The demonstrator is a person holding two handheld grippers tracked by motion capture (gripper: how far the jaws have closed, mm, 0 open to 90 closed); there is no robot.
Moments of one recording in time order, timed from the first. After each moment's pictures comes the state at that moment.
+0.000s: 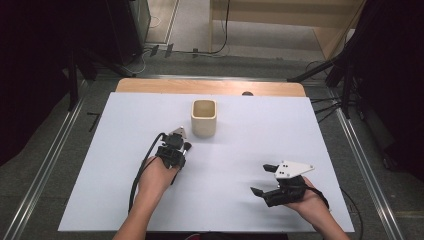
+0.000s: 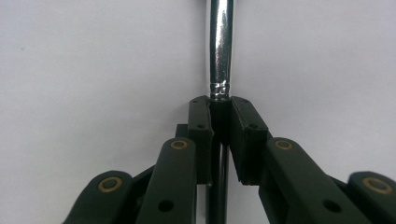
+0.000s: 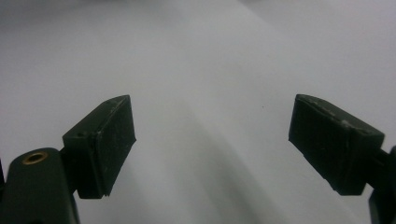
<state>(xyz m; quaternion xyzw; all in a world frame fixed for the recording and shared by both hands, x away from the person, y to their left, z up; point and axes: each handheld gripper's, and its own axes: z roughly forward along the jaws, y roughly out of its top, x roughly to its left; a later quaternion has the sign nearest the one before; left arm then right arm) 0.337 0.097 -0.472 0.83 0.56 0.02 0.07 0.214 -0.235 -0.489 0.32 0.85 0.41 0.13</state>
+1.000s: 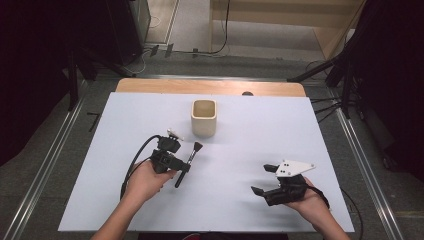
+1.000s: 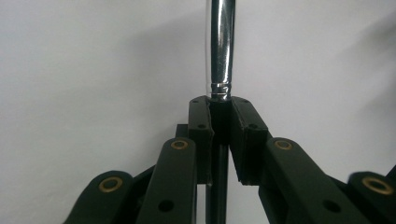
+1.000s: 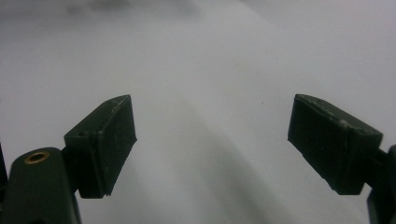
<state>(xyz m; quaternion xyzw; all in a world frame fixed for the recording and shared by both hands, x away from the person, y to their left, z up) 0.312 0.117 -0.453 0.86 0.47 -0.06 0.22 0.216 -0.238 -0.490 0.33 0.84 0.41 0.11</state>
